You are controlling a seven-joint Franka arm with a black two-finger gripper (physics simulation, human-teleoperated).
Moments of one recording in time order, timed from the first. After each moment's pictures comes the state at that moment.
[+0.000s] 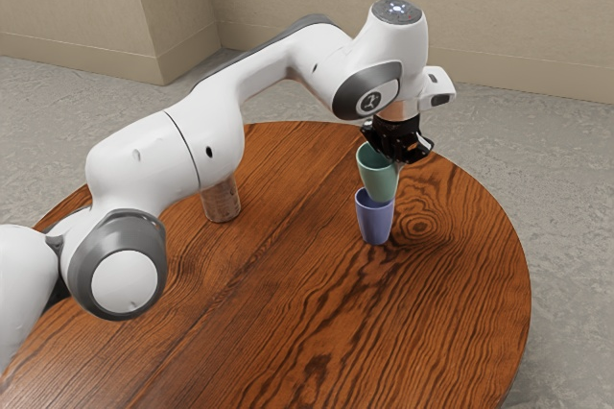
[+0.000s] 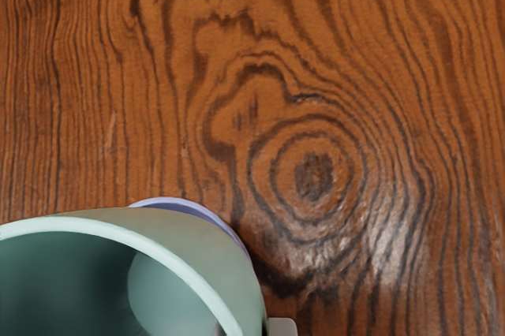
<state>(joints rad) -0.25 1.01 -0.41 -0.59 0.58 1.73 -0.41</state>
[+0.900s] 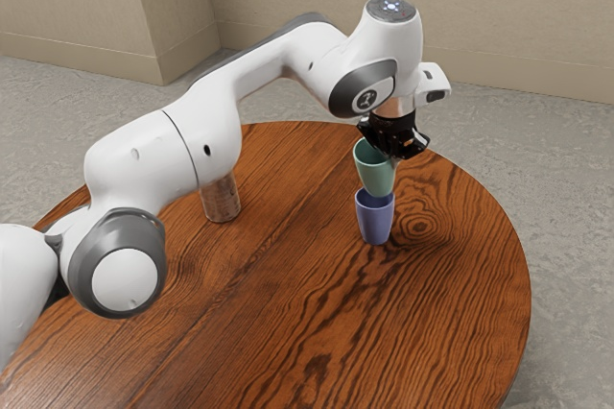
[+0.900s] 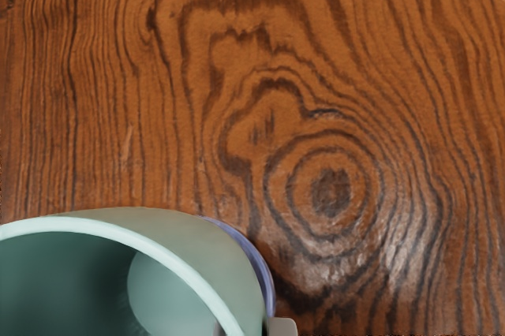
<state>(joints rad) -0.24 1.01 -0.41 -0.59 0.58 1.74 -0.41</state>
